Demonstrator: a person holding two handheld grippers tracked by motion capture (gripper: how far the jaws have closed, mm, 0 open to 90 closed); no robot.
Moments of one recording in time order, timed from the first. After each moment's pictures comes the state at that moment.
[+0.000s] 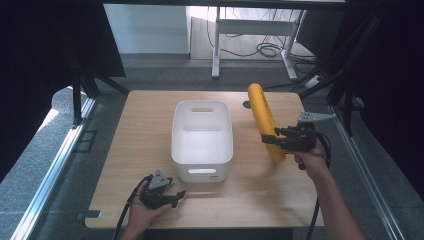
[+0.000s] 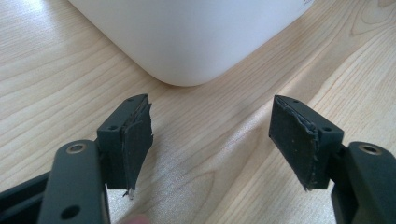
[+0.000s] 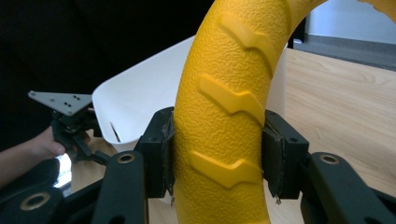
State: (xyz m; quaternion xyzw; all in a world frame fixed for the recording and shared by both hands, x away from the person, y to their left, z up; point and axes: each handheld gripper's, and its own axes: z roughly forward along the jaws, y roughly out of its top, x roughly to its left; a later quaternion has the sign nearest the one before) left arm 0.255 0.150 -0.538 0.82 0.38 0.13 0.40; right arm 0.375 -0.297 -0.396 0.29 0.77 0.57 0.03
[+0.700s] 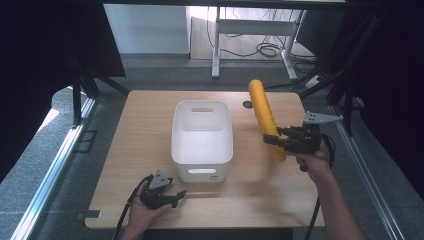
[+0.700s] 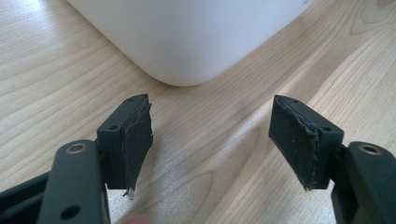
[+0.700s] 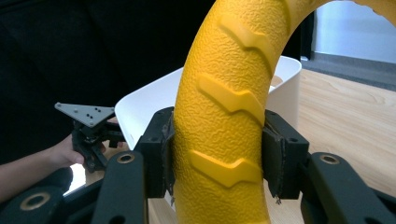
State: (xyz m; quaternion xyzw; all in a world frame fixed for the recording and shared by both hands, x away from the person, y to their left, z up) left arm 0.255 0.149 -0.539 0.82 0.38 0.13 0.40; right arm 0.359 -0.299 -0.382 0.27 0.76 0.60 0.03
